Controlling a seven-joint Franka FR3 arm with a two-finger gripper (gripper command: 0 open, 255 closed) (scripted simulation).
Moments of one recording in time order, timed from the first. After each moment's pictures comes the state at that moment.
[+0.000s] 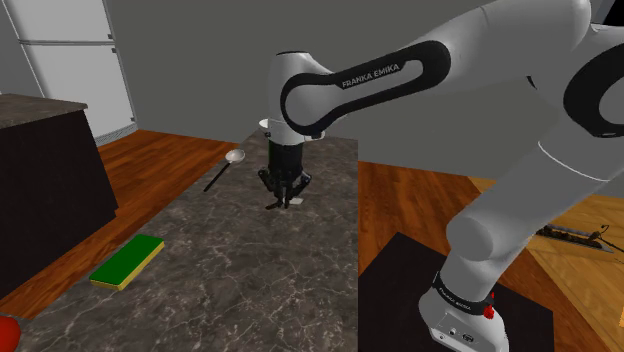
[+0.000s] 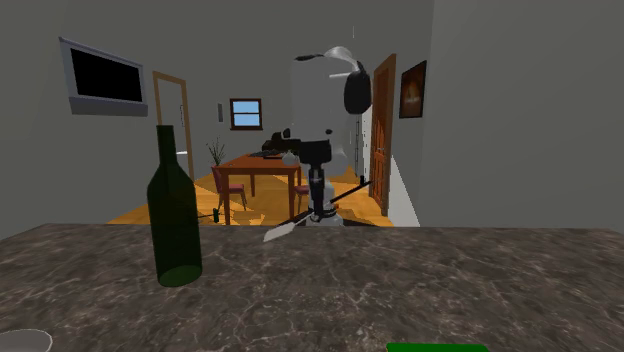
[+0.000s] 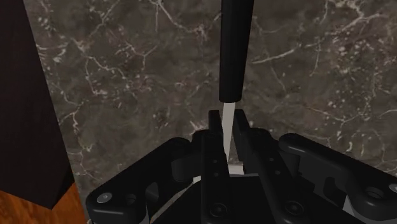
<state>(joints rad) -0.36 -0.26 0.79 -2.22 0.28 2.00 1.33</state>
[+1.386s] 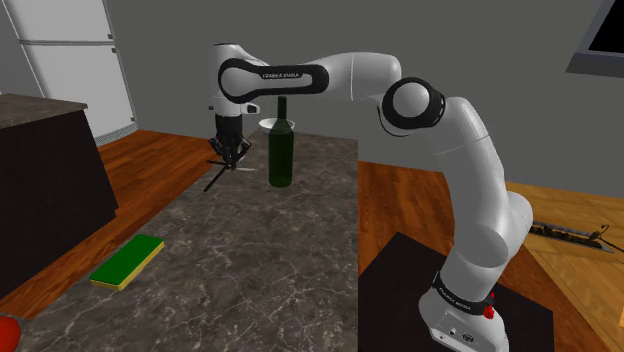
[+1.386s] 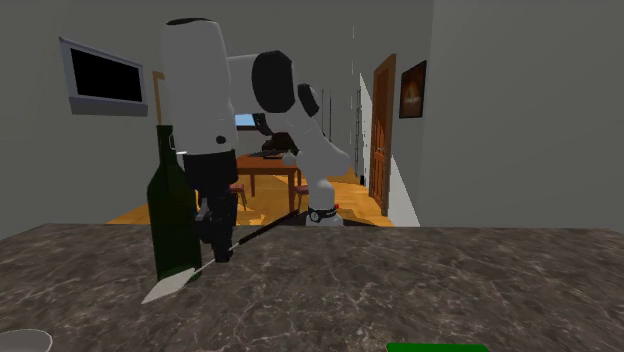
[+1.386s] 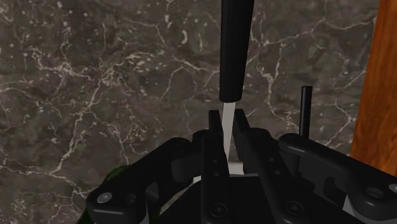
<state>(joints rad) -0.14 0.71 0.68 -1.13 -0.36 1.70 1.50</state>
